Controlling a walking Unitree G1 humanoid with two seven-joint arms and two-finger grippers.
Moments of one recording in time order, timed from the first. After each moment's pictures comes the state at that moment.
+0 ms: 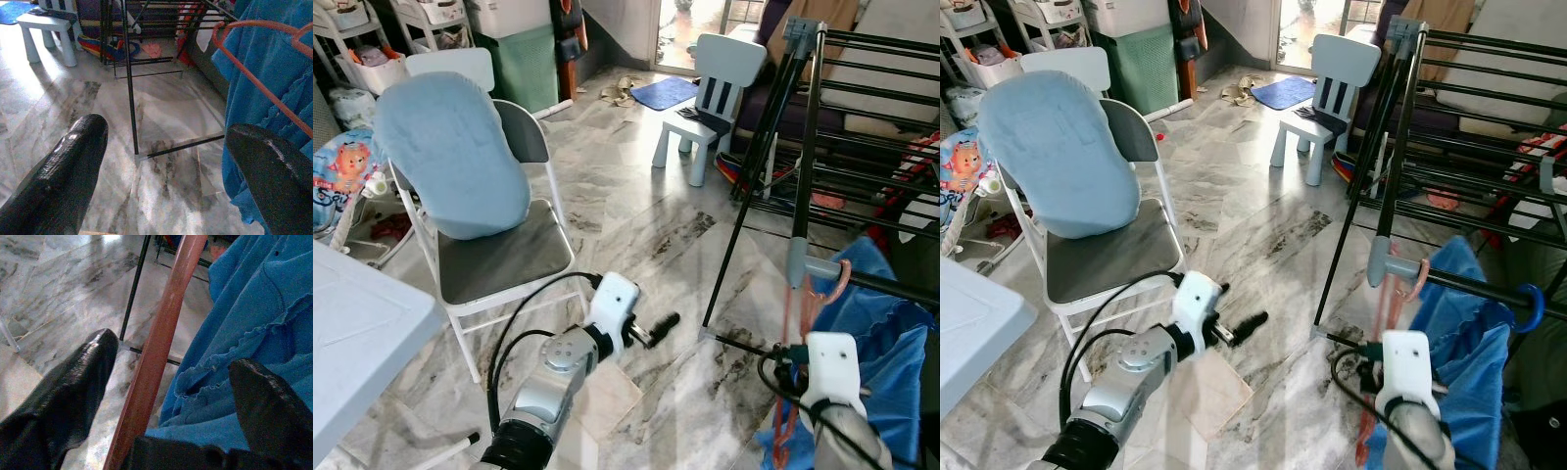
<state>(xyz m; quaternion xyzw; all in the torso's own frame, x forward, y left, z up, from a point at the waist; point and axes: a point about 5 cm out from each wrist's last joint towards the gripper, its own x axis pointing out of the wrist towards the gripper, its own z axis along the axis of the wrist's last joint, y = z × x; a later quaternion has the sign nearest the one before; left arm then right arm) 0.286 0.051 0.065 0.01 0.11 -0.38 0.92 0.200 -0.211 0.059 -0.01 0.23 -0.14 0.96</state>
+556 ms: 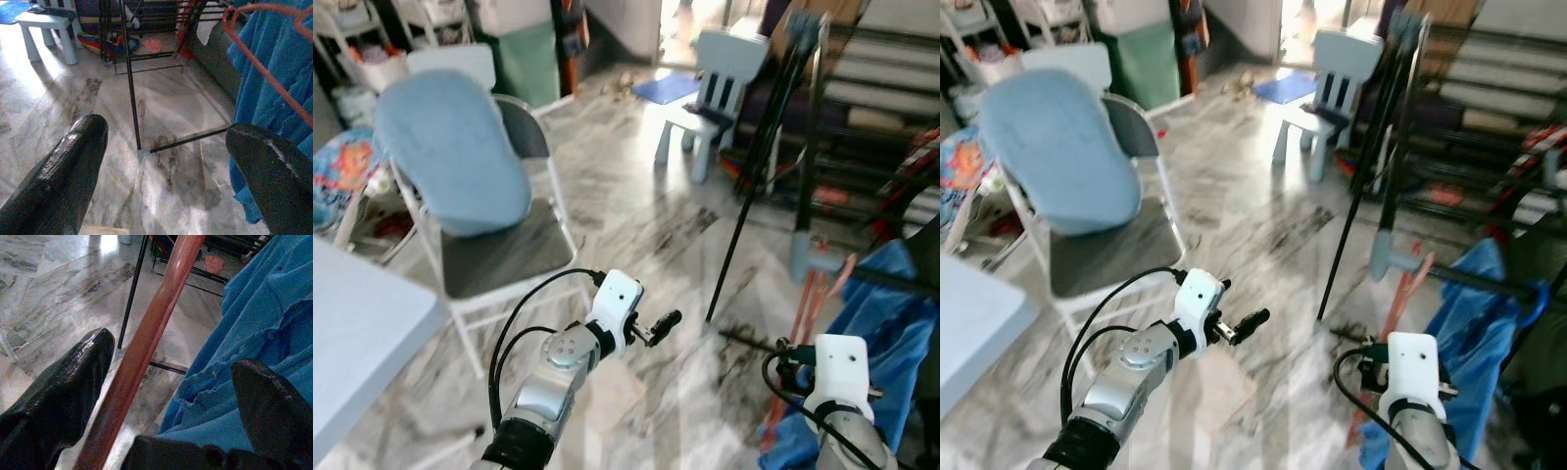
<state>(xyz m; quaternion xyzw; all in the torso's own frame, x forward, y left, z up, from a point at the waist) 0.288 0.047 0.069 0.03 0.11 -0.38 0.92 0.201 -0.214 0.067 -0.01 0.19 -0.15 0.97</state>
